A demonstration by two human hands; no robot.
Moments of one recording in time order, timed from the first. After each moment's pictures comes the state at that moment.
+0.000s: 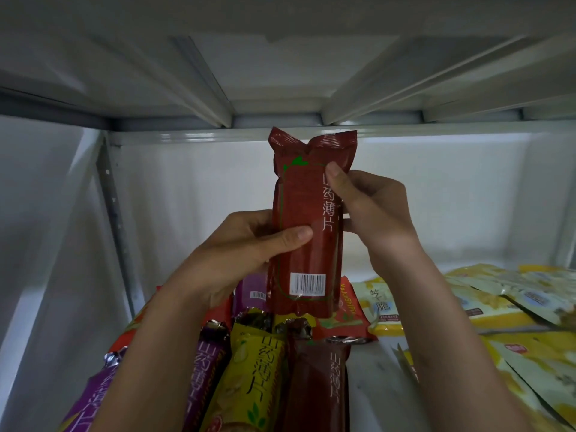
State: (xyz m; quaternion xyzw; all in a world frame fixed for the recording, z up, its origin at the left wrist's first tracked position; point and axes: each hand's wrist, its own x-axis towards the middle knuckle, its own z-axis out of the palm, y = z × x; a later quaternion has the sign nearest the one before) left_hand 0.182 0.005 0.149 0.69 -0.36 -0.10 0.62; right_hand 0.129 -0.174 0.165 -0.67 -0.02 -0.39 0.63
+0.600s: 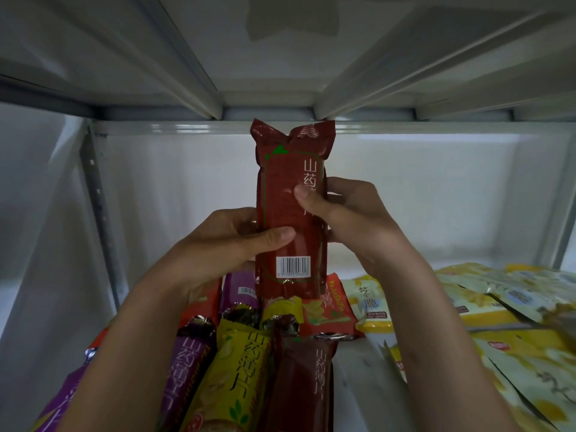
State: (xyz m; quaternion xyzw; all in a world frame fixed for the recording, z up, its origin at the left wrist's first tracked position) left_hand 0.190 0.008 0.146 0.73 -0.35 -0.09 0.59; right_hand 0.127 -0.179 0.161 -0.75 -0.03 -0.28 0.60
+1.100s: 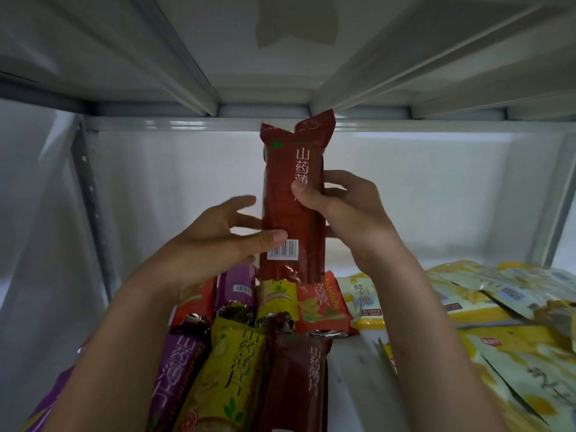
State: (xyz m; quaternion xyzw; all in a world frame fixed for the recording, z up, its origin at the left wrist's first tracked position) left_hand 0.187 0.010 0.150 0.77 -0.33 -0.03 0.55; right_hand 0.135 -0.184 0.158 -0.72 0.02 -0.31 0.62
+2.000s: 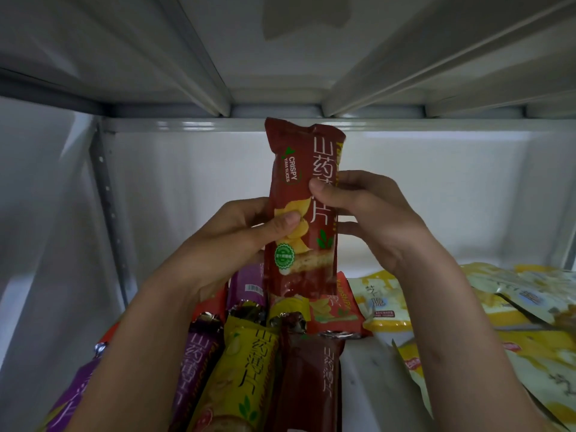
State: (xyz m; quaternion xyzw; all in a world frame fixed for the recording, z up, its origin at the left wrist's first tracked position) left_hand 0.183 0.006 0.147 0.69 -0.37 -0.08 0.62; right_hand 0.122 -0.186 0.167 -0.71 -0.02 -0.26 0.65
